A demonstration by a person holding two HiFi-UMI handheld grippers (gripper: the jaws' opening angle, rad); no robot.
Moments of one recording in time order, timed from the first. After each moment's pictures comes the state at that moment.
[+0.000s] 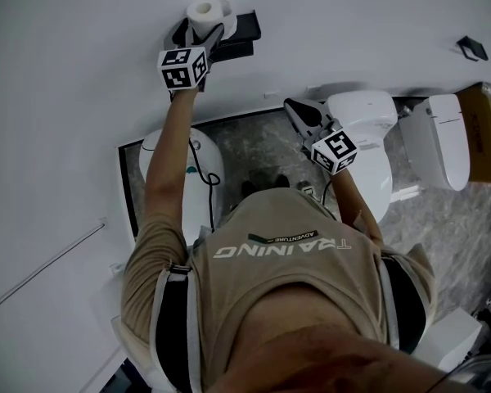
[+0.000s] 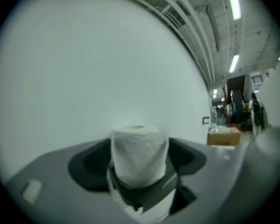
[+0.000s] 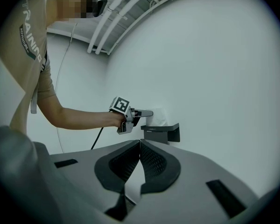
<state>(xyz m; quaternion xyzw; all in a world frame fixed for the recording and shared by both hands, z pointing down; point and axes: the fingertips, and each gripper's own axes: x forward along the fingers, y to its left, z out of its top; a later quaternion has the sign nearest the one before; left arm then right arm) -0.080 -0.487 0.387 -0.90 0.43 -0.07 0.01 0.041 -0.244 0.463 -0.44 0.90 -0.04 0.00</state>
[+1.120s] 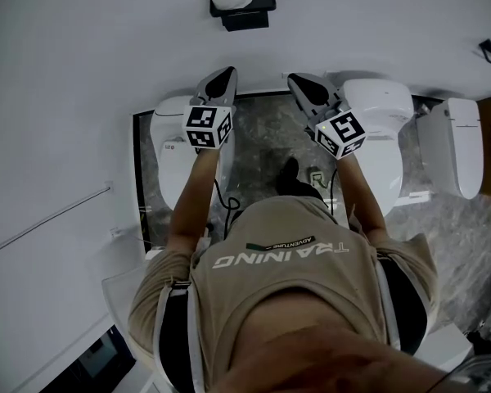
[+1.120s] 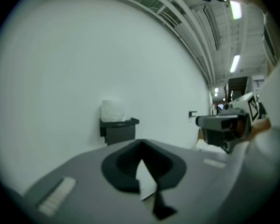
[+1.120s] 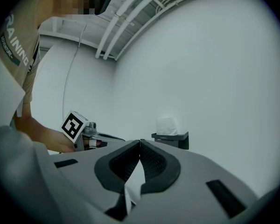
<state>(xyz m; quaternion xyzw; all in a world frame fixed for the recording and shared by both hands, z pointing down) -0.095 -0.269 0.455 -0.89 0.43 -0.10 -0.03 0.022 -0.211 0.427 -0.41 0.91 -0.01 0.02</state>
